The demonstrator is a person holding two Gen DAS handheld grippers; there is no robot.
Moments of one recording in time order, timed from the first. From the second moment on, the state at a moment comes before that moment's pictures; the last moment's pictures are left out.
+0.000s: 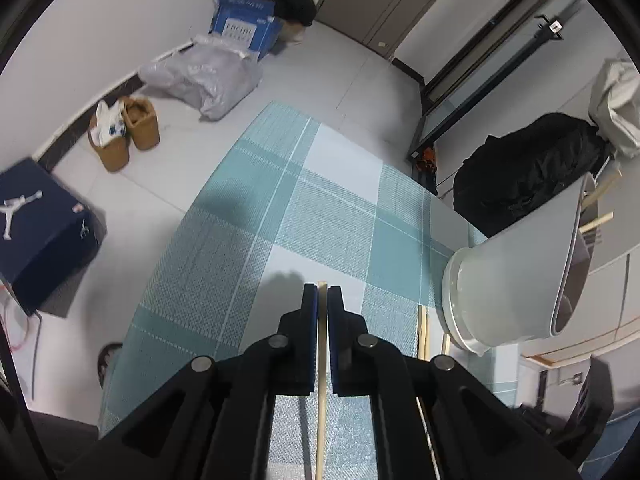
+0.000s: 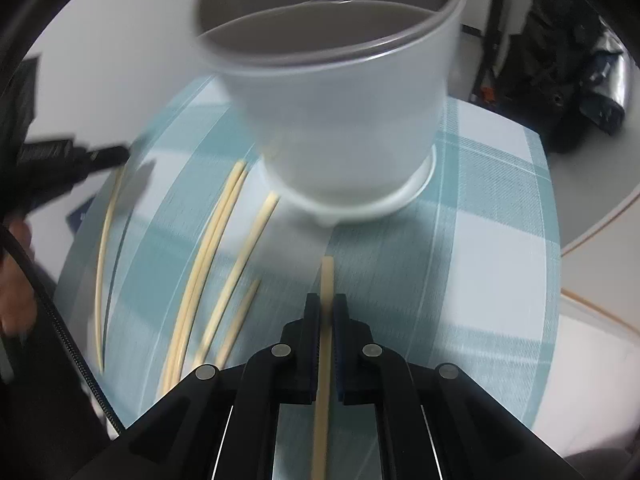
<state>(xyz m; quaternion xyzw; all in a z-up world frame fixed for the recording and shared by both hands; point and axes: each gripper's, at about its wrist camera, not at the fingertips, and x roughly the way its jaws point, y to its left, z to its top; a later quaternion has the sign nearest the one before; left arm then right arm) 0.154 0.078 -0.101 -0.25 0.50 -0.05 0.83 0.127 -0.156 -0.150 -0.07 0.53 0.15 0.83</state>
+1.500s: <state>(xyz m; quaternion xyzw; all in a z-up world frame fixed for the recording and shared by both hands) 0.090 0.019 0.018 -0.12 0.36 -0.12 0.92 0.075 -0.187 -0.005 0.10 0.22 0.19 0.95</state>
